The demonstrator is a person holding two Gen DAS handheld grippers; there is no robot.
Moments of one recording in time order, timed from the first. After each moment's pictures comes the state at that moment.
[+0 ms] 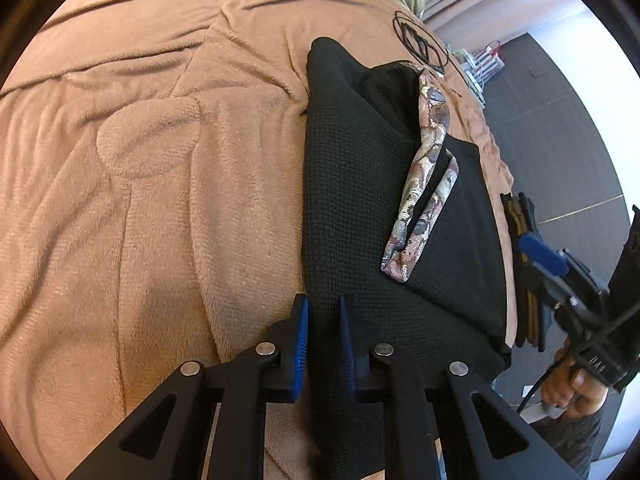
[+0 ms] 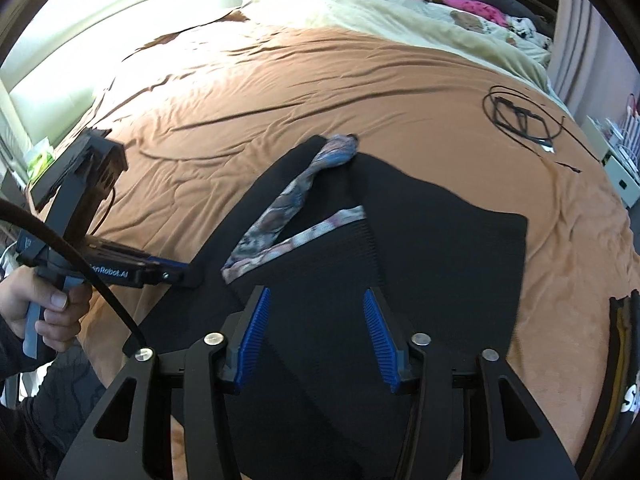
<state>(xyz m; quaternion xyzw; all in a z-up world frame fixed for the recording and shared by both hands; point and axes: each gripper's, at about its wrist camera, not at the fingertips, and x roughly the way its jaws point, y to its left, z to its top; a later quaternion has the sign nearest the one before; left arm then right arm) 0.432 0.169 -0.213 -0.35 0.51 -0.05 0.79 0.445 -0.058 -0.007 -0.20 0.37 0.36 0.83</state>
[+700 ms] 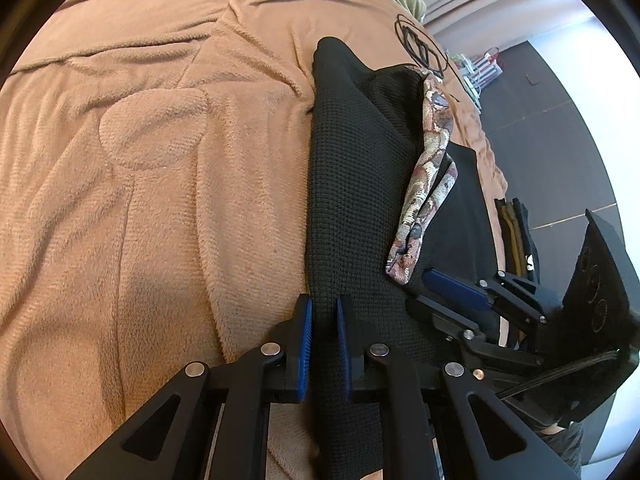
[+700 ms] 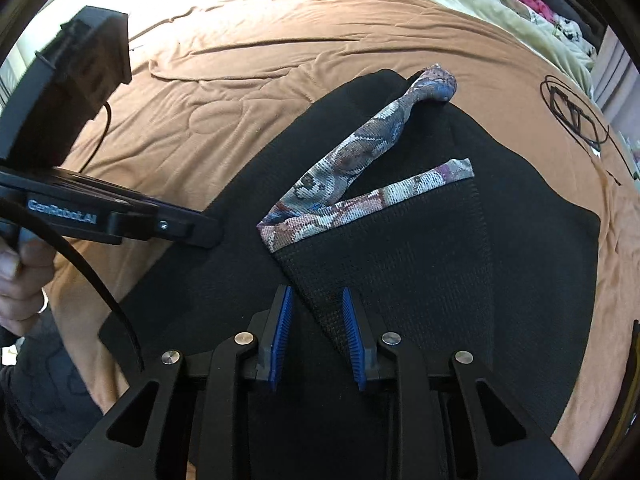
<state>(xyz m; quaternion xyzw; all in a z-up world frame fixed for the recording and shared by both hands) 0.423 0.177 -0.218 -0.36 0.50 -0.06 0.78 0.453 0.012 -0.068 -0.28 0.41 0.36 0.79</state>
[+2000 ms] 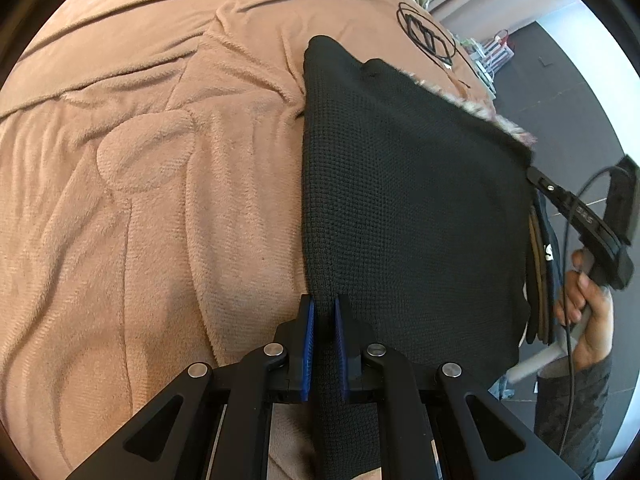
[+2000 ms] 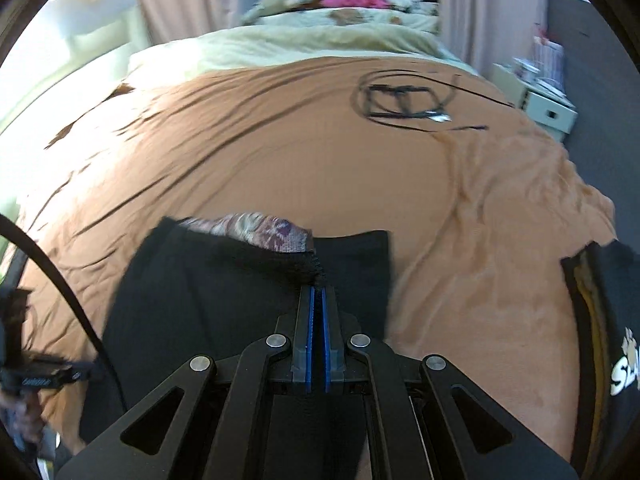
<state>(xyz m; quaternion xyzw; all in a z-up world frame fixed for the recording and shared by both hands) 0.443 0.161 -0.203 -0.32 0.53 -0.04 0.78 0.531 -0.108 -0.002 -0.08 0.36 0.22 0.90</state>
